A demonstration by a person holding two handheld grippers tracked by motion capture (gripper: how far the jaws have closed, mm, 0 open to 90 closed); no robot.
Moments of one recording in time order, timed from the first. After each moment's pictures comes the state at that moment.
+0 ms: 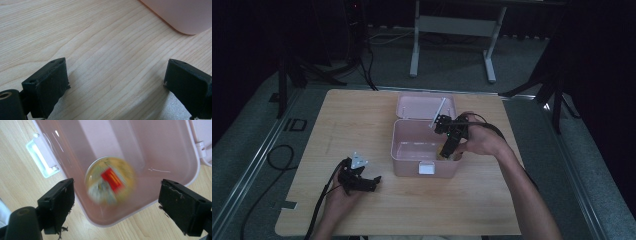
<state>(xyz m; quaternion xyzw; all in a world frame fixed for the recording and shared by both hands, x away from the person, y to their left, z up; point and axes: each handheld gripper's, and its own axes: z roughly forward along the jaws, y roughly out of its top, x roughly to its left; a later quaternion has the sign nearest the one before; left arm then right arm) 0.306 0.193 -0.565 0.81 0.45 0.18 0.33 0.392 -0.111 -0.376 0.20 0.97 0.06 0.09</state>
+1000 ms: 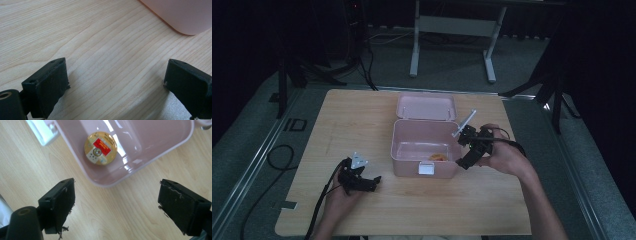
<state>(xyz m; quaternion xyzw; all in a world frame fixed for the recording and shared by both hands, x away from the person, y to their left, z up) 0.306 0.193 -0.565 0.81 0.45 0.18 0.33 0.356 -0.171 -0.380 0.24 0.96 0.12 0.11</state>
